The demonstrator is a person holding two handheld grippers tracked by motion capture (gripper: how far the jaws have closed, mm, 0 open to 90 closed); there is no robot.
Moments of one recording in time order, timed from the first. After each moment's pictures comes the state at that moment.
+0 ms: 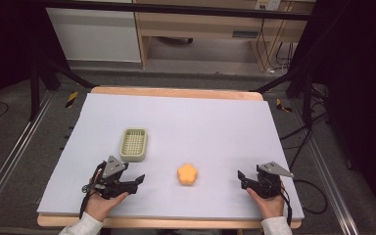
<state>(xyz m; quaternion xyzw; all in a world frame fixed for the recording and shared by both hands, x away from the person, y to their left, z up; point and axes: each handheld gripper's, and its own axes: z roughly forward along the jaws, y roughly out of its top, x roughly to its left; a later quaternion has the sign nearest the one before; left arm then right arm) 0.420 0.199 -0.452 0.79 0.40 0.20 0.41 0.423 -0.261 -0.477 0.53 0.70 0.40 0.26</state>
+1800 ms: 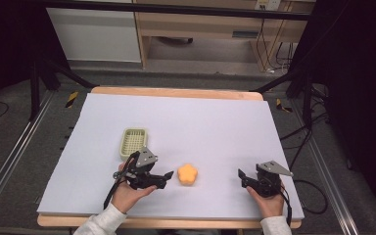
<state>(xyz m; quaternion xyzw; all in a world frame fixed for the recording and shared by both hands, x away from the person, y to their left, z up) 0.441 0.121 -0.426 0.83 0.34 0.16 0.42 0.426 -0.260 -0.476 0.53 0.70 0.39 0.26</state>
